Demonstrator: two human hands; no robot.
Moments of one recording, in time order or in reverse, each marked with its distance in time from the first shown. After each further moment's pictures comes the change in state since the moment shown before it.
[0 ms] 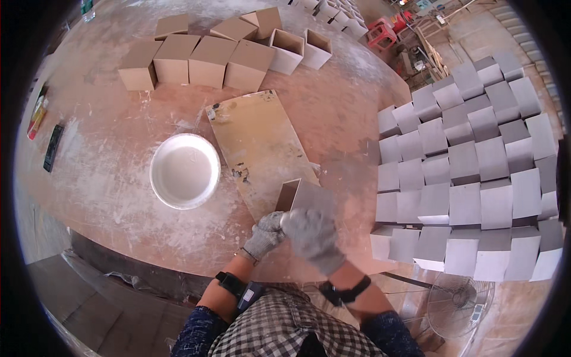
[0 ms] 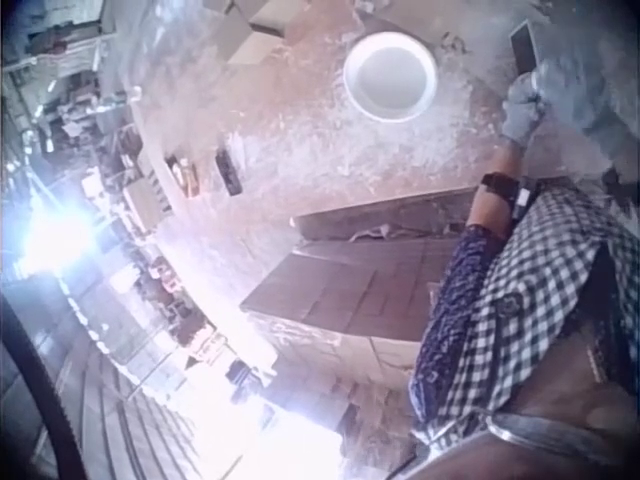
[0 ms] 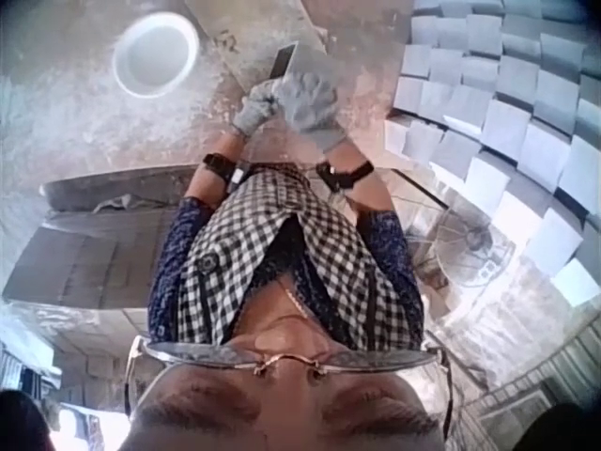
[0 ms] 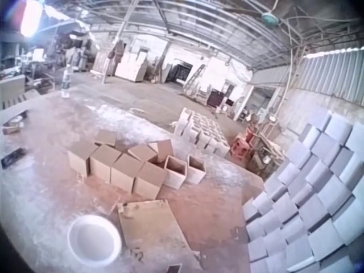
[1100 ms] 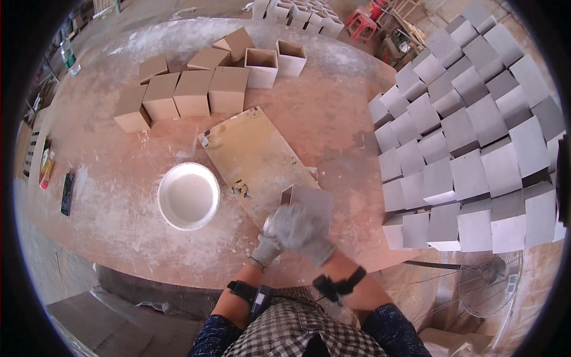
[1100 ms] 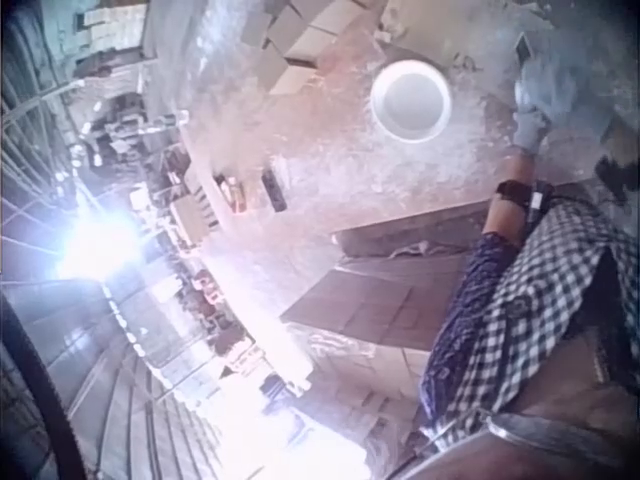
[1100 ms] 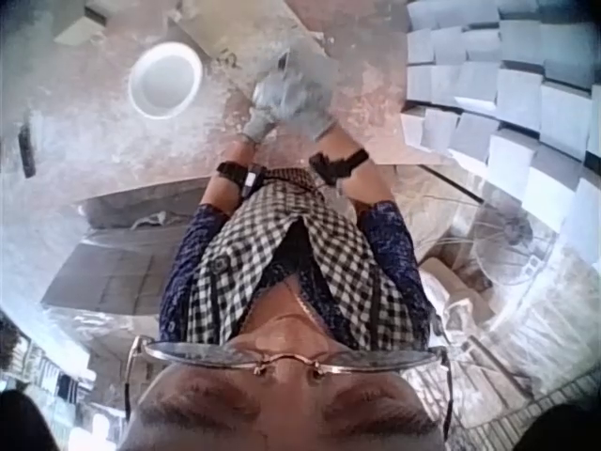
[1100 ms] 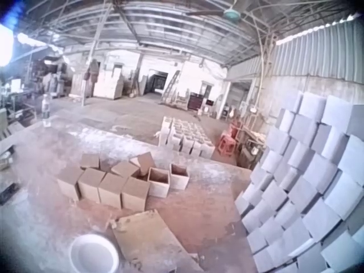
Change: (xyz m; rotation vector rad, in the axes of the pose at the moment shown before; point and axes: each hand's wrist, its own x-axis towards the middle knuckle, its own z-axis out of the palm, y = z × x) left_hand 0.003 -0.006 -0.001 -0.177 -0.032 0.091; right_hand 0.016 0.002 0.019 0.292 0.145 -0.048
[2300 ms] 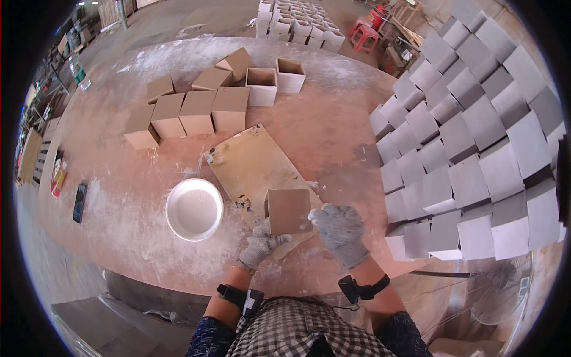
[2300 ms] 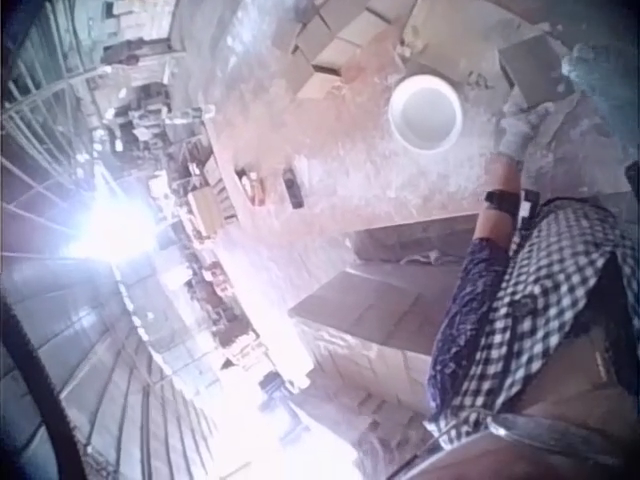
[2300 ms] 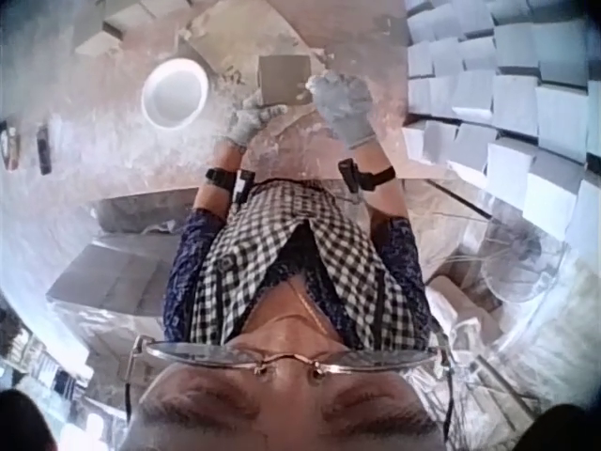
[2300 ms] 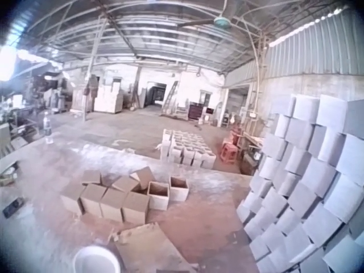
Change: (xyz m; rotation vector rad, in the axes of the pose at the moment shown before) left_hand 0.043 0.078 -0.052 -0.482 0.084 -0.240; right_hand -0.038 0.053 -0.061 -0.108 0.085 0.283
